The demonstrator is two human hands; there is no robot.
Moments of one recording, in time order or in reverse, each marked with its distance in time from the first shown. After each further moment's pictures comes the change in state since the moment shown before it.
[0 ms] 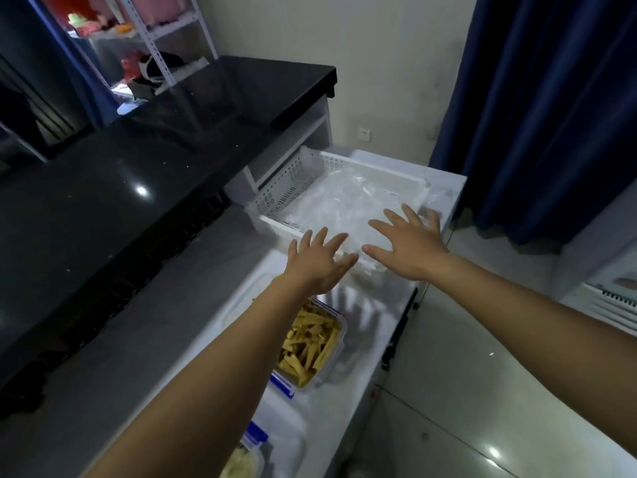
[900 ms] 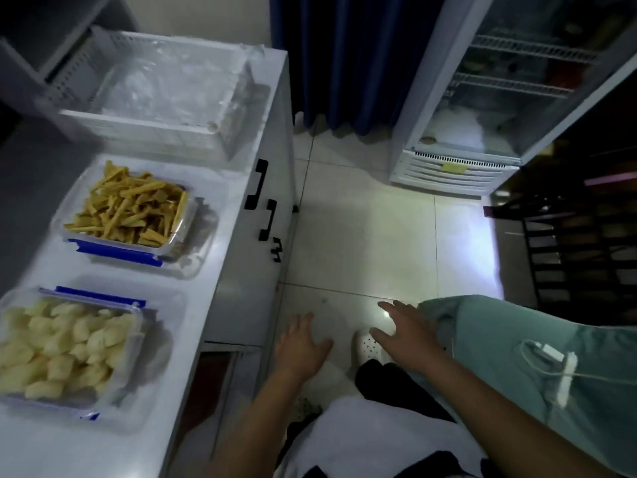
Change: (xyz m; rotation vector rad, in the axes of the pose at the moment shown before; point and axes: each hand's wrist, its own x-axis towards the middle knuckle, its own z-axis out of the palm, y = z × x) left_hand -0.298 0.098 0.287 -0.337 -0.490 0.034; right_hand -0.460 0.012 0.188 0.515 -0.279 0.731
